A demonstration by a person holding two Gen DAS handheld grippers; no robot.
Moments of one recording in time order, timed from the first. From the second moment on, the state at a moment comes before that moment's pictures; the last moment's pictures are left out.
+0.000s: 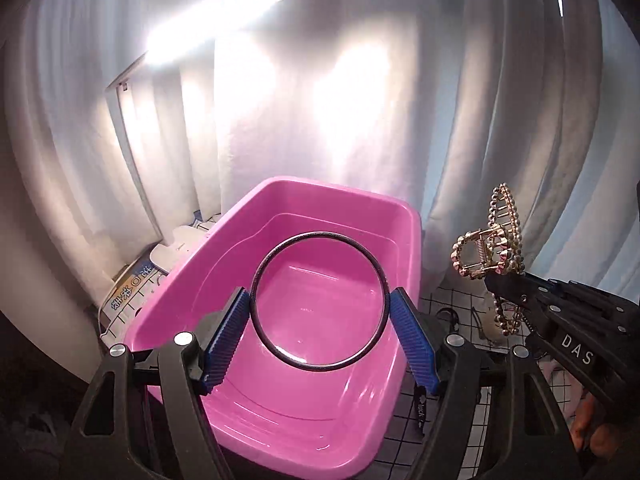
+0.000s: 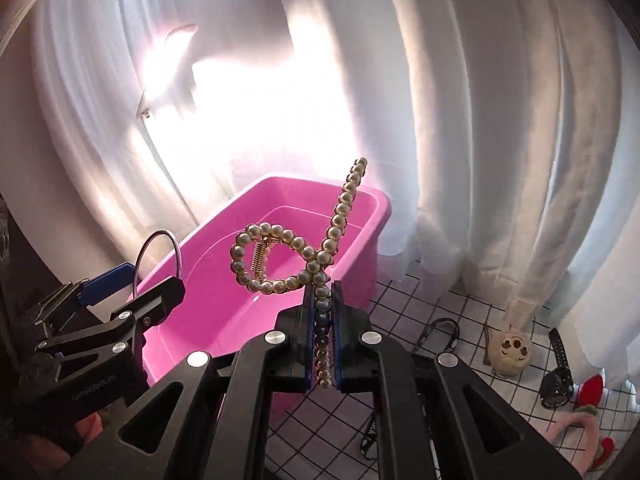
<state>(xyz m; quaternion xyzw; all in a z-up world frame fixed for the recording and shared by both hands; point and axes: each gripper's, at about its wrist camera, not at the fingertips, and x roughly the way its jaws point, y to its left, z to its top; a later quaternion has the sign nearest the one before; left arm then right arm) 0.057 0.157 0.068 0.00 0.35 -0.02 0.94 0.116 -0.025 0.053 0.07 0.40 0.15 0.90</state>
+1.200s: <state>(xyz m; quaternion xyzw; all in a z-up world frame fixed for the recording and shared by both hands) 0.126 0.252 -0.021 -0.04 0.49 0.06 0.87 0.219 0.076 -0.023 0.05 0.54 0.15 0.83</state>
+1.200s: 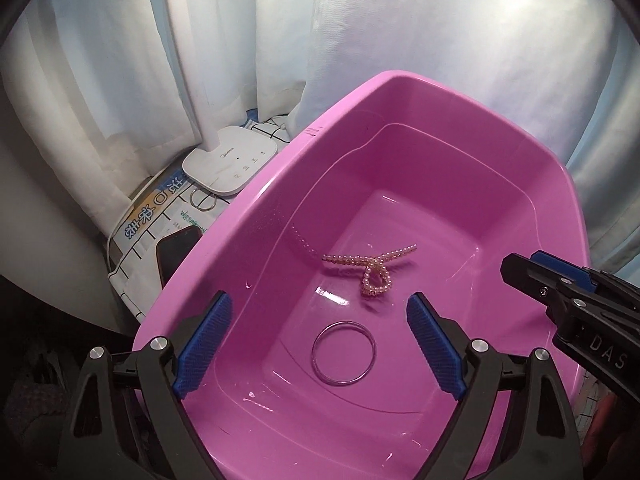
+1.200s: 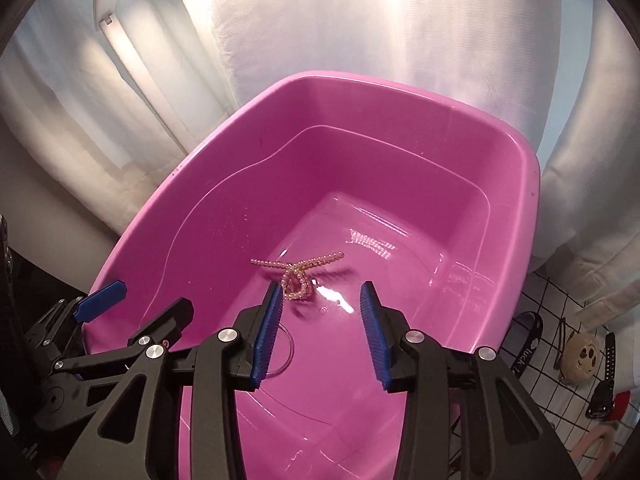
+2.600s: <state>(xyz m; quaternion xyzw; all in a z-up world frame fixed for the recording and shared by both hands) 0.007 -0.034 -0.062 0.07 0.46 -0.16 0.87 -0.086 -0.299 -0.031 0.25 0.46 -0.16 0.84</state>
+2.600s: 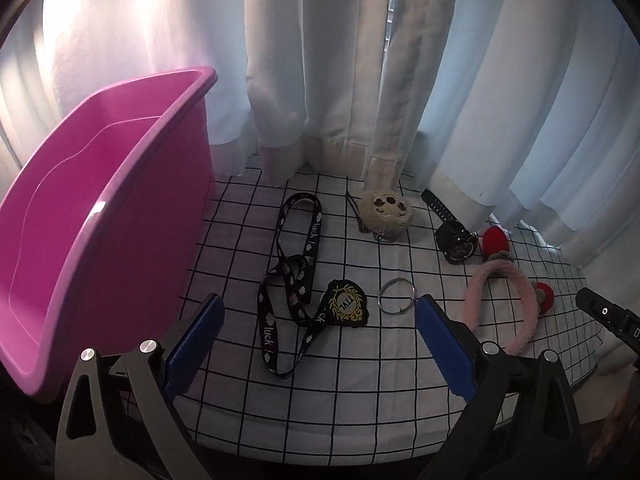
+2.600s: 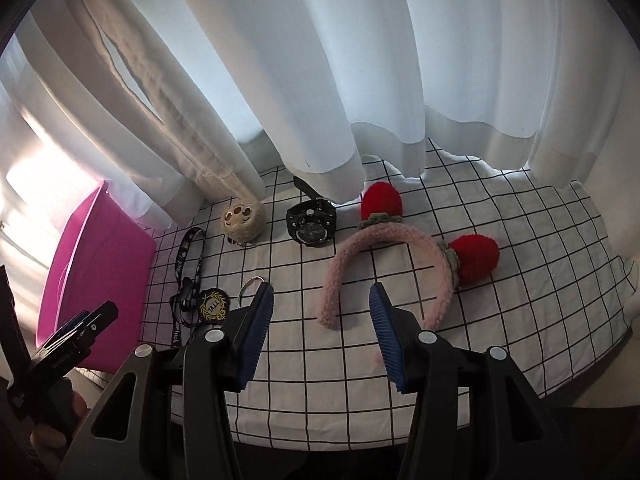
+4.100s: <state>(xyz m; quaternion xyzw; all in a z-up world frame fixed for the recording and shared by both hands) 0.083 -0.064 -0.205 0.10 0.52 -0.07 0.85 -0.056 -0.383 -0.190 0.19 0.56 -0.27 0.76</state>
